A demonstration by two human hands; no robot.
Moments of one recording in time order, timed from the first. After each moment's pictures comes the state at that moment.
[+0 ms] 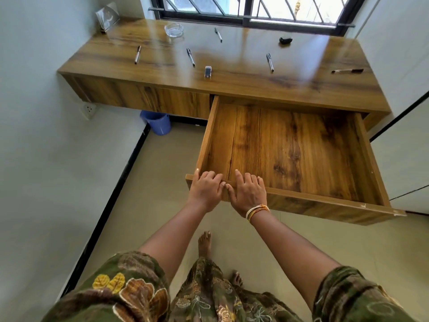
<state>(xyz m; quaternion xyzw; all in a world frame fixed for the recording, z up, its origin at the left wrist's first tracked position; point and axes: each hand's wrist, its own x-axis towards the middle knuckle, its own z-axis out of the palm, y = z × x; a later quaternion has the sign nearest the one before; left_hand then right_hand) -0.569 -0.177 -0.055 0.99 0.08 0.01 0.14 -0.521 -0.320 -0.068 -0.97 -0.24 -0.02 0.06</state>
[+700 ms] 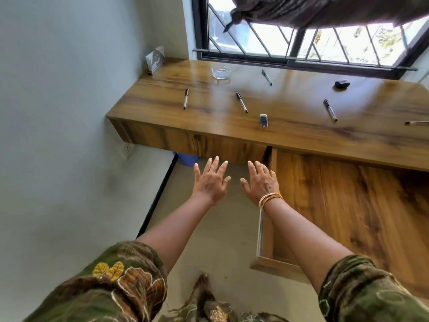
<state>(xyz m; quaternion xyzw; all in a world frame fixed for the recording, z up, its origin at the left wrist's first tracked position) -0.443 0.083 -0.009 0.98 0.13 -0.01 0.13 -0.360 -0.072 -0.033 -0.96 -0.26 0.03 0.06</state>
